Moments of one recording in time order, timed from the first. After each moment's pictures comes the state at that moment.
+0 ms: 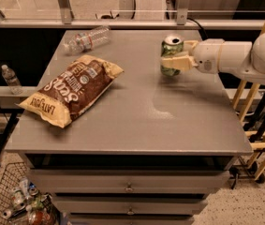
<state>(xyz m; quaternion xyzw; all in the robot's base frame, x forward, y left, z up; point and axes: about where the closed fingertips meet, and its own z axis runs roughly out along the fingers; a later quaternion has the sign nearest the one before) 0.682 -0.133 0.897 -0.42 0.67 0.24 0.56</state>
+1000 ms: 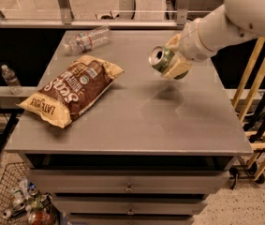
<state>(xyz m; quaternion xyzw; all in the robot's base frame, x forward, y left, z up) 0.643 -0.117 0.902 -0.68 0.63 -0.02 0.37</state>
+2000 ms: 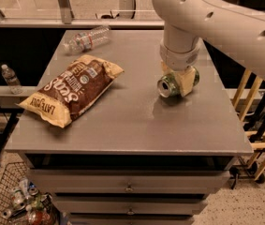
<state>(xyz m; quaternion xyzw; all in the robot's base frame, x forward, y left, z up) 0.608 -0.140 0.847 -0.88 0.47 -0.13 0.02</state>
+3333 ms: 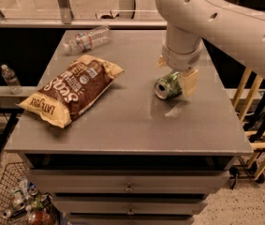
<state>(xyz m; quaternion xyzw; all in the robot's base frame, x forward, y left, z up) 0.607 -0.142 0.846 -0.87 0.47 -0.13 0.02</state>
